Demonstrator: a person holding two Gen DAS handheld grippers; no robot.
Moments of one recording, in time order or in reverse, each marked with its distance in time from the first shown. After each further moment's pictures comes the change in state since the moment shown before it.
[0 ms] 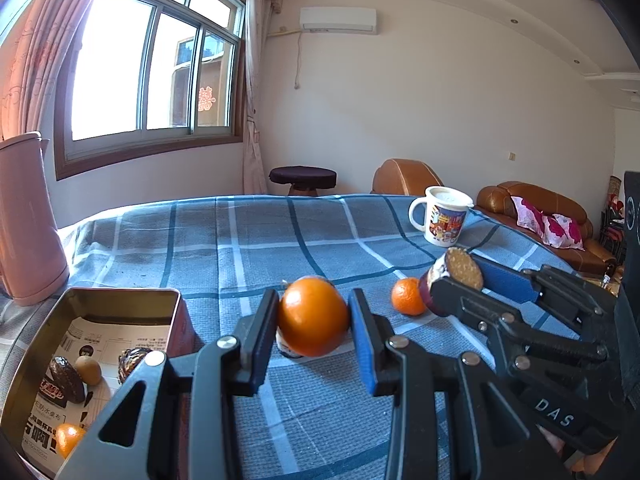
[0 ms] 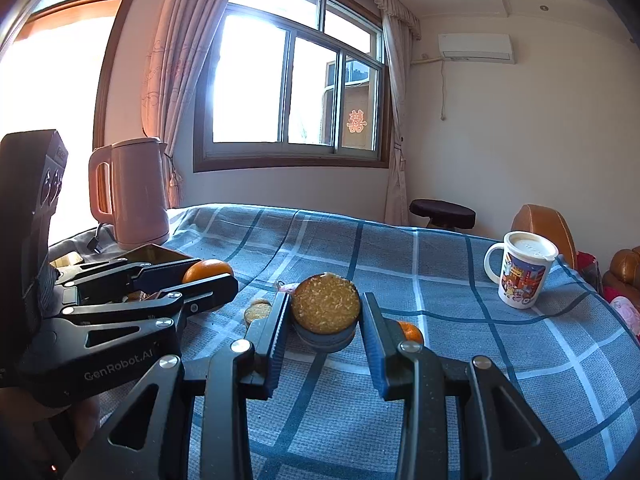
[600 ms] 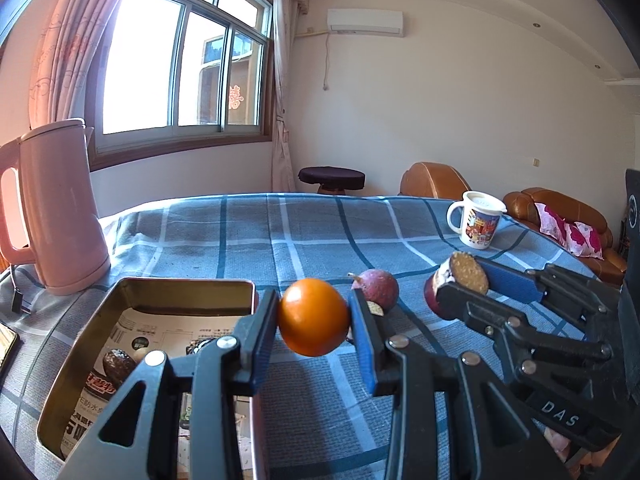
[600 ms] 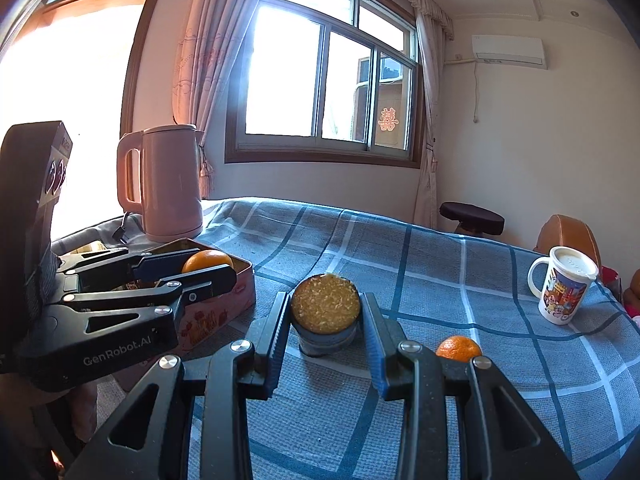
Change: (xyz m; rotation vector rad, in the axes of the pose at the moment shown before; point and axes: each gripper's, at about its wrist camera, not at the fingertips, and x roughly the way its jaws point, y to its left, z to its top) left arm -0.018 0.046 -0.006 -0.035 -0.002 0.086; right arm 0.021 0.044 0.008 -0.056 0.015 0.097
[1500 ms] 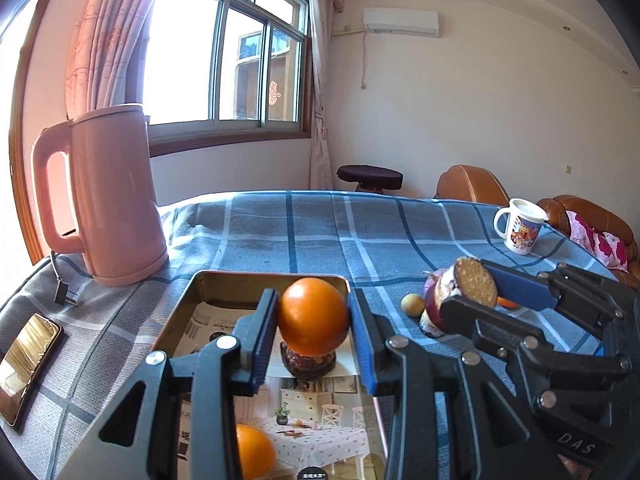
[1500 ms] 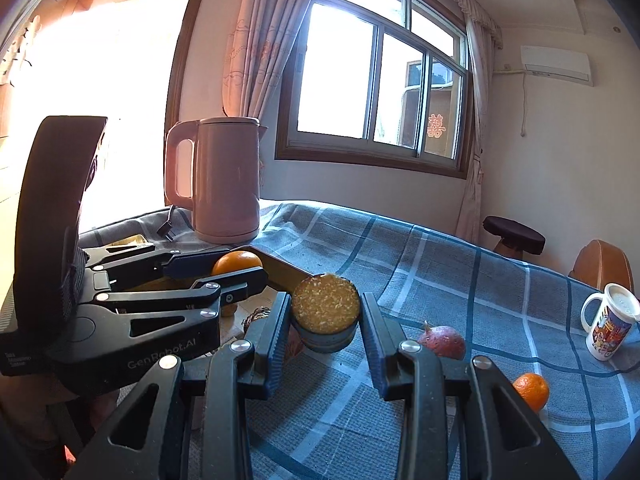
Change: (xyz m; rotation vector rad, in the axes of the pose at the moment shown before) left arm -0.013 0.059 0.000 -0.040 0.011 0.130; right arm 0.026 0.061 0.021 -0.074 0.007 0.157
